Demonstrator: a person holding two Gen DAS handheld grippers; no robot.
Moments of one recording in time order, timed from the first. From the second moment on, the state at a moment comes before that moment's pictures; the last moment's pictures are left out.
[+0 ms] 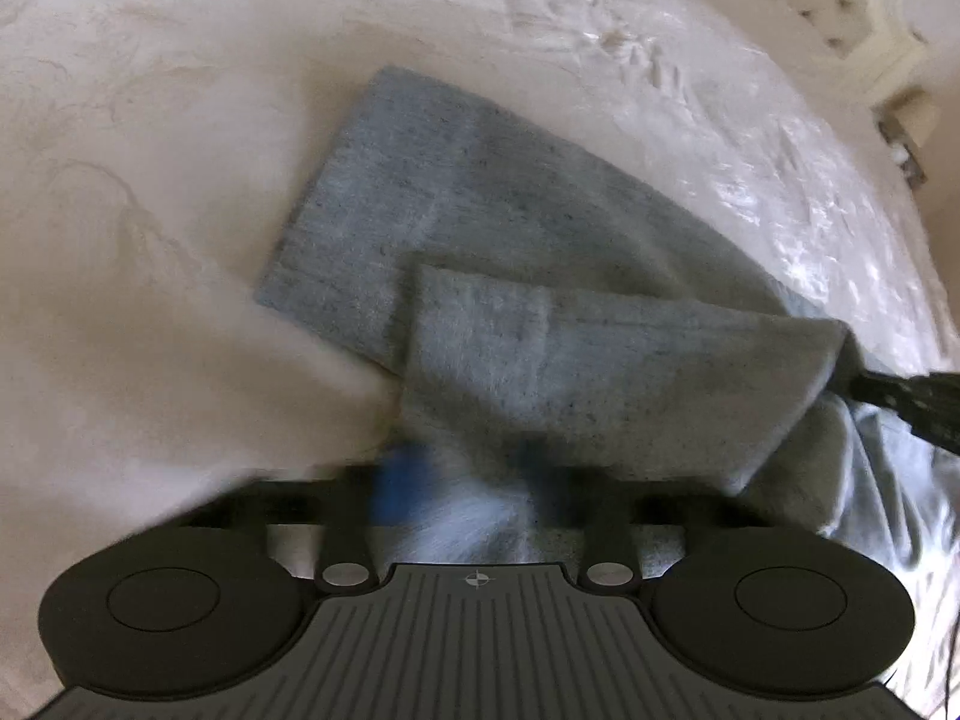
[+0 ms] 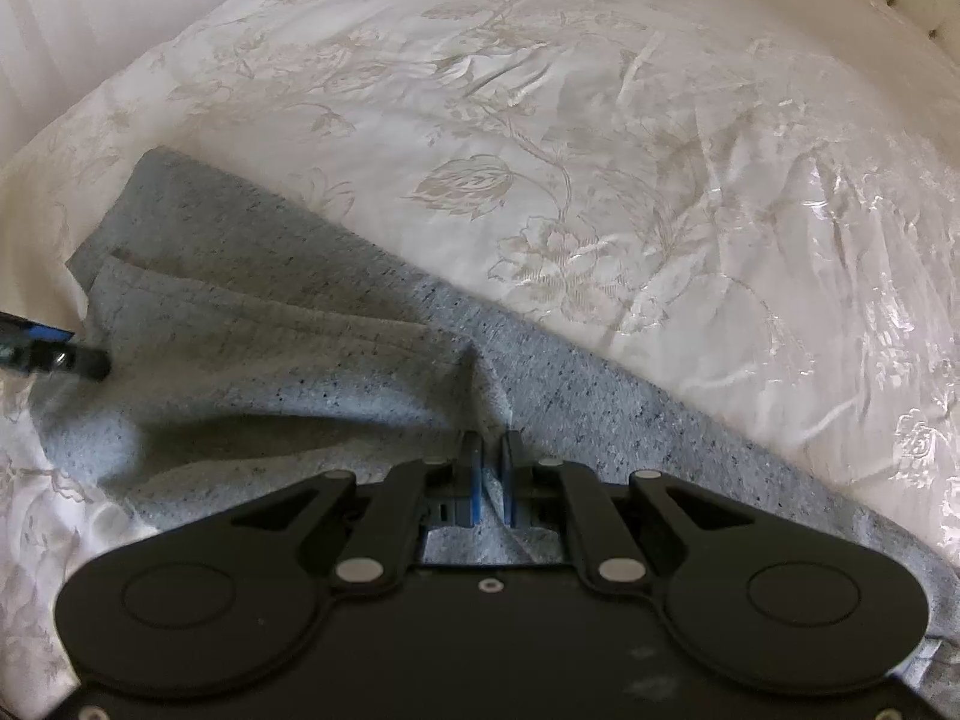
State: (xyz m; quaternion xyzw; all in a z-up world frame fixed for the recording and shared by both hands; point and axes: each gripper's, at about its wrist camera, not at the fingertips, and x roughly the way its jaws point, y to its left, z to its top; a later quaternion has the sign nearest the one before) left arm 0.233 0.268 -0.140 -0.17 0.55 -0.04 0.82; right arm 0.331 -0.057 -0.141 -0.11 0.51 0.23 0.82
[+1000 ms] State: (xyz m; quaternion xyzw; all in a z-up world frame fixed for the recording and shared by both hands) left arm 0.267 0.315 -0.100 -0.08 0.50 -0.02 0.86; right arm 0.349 -0.084 -0.157 -0.18 0.52 0.29 0.78
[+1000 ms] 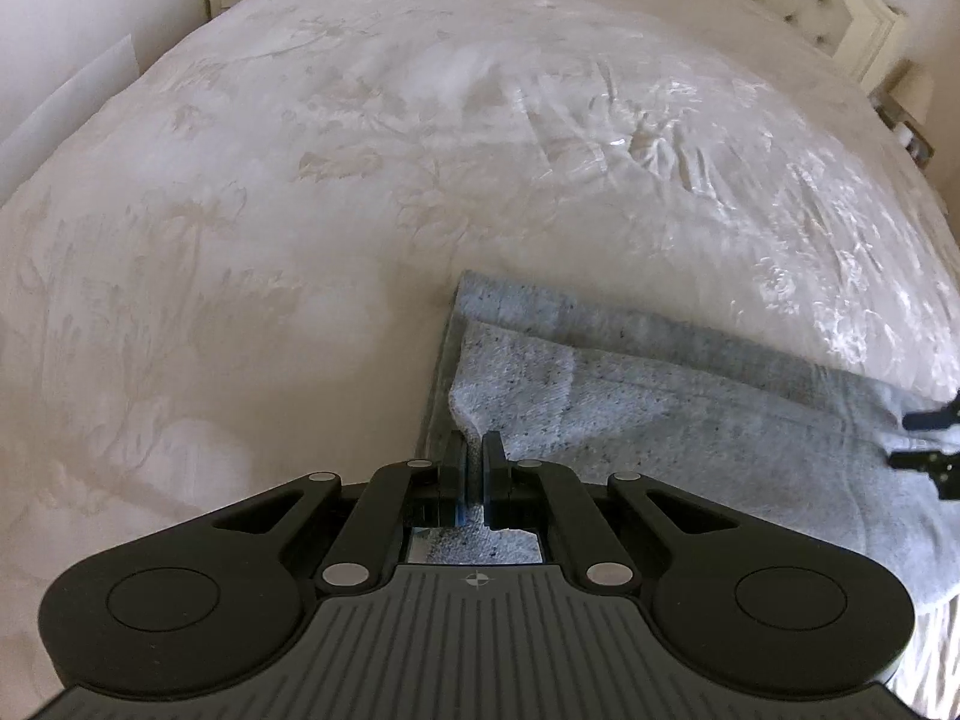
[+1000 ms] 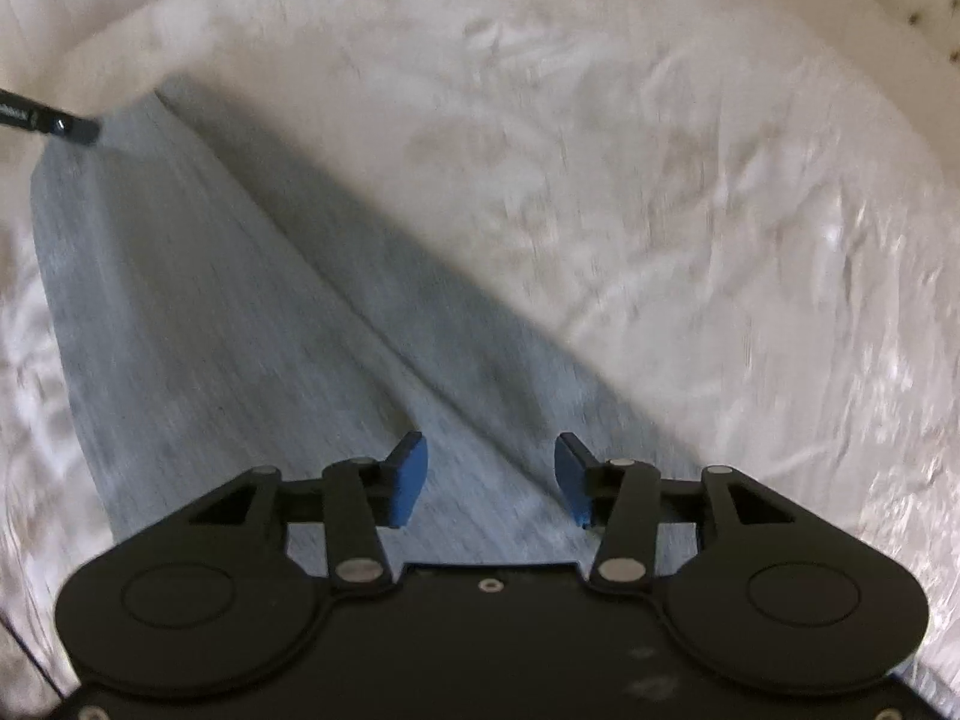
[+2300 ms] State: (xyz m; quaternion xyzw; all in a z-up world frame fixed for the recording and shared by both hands) left arm 0.275 0.229 -0.113 0.00 0.50 -0.06 0.86; right arm 0.277 -0.123 -0.103 0.02 0.48 0.10 0.87
